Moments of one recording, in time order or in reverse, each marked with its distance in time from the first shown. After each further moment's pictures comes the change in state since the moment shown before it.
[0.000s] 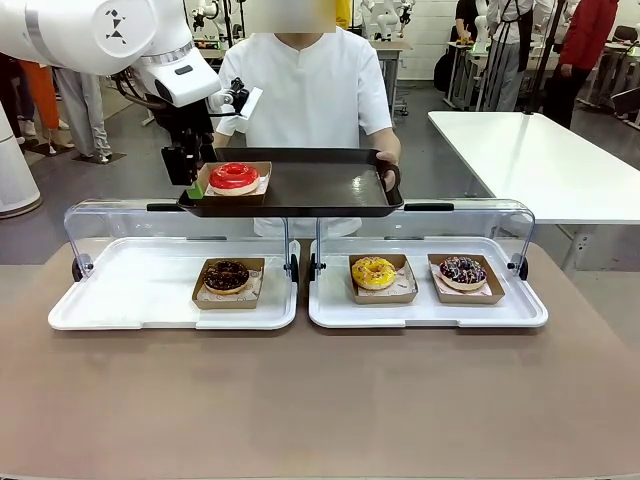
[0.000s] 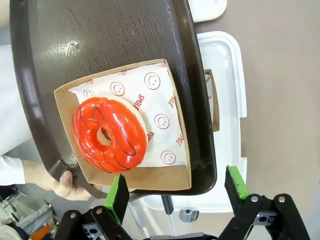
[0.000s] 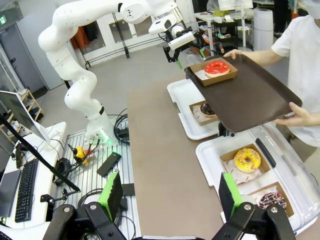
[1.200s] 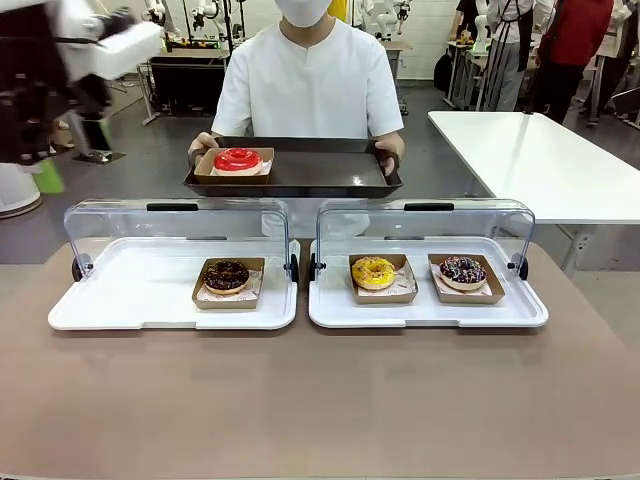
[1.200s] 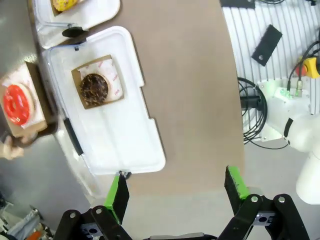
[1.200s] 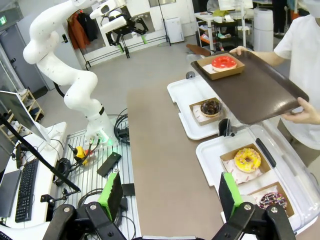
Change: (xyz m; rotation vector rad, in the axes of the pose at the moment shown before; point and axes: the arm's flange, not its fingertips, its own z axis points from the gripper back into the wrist) left arm -0.052 -0.153 0.150 -0.145 0.027 -0.057; right arm 0.000 -0.001 0.000 0.001 0.000 -0.002
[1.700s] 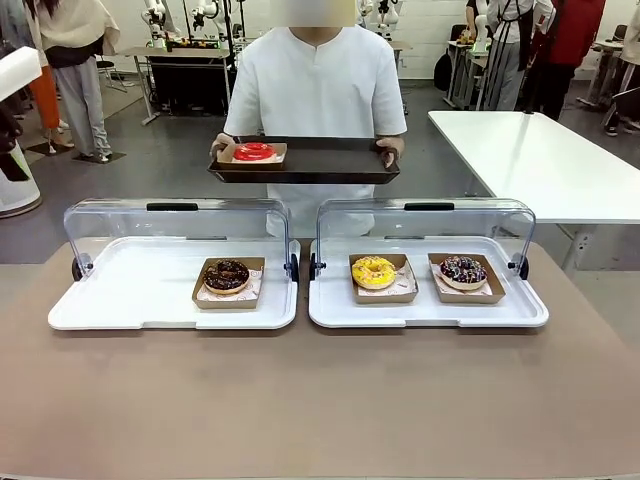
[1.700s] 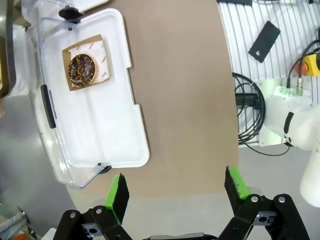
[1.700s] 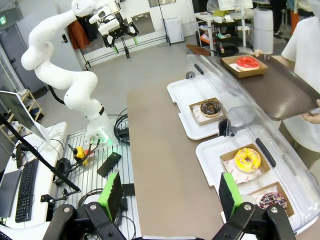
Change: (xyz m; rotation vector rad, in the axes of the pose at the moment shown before) left arm -0.100 -0.034 -0.035 0.015 -0.113 0.068; right arm 0.000 0.000 0.000 0.000 0.000 0.000
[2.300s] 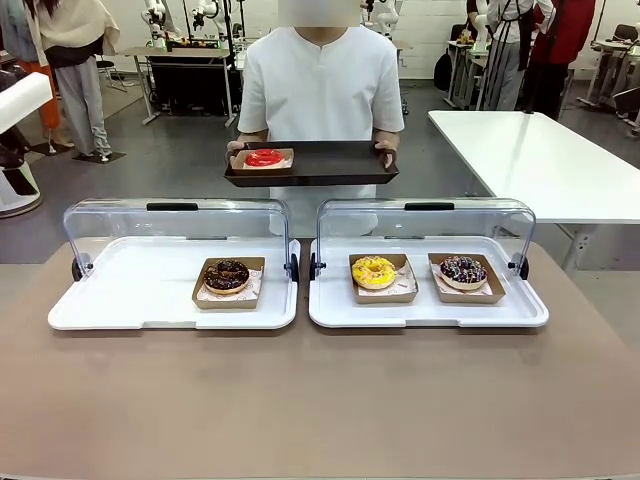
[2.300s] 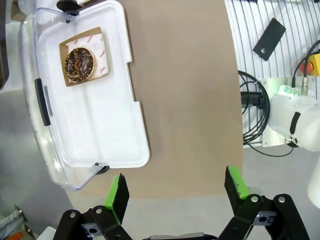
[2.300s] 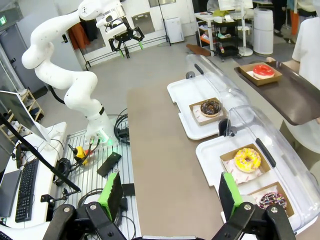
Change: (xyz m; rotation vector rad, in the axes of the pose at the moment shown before) left arm -0.007 0.008 -0.020 -0.006 0.010 0.014; right arm 0.000 0.000 0.000 0.000 0.000 0.000
